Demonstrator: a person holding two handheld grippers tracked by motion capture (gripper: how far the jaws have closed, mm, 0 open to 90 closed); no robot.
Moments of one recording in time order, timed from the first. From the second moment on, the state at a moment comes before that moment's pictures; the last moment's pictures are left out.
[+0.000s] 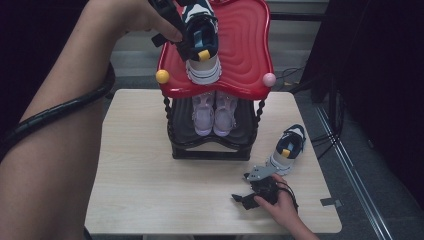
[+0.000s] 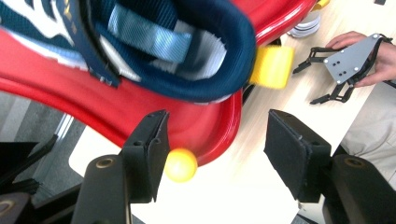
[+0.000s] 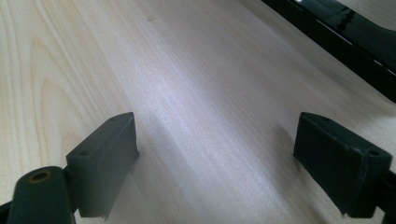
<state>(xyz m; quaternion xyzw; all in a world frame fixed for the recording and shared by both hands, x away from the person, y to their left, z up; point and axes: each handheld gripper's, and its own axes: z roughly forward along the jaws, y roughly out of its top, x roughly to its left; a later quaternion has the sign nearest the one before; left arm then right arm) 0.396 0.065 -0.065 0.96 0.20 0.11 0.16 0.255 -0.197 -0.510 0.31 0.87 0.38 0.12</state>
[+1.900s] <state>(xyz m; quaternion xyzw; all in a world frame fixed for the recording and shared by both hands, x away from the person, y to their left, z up) 0.354 0.172 -0.204 0.95 0.24 0.05 0.17 0.256 -0.197 -0.510 0.31 0.87 0.37 0.12</state>
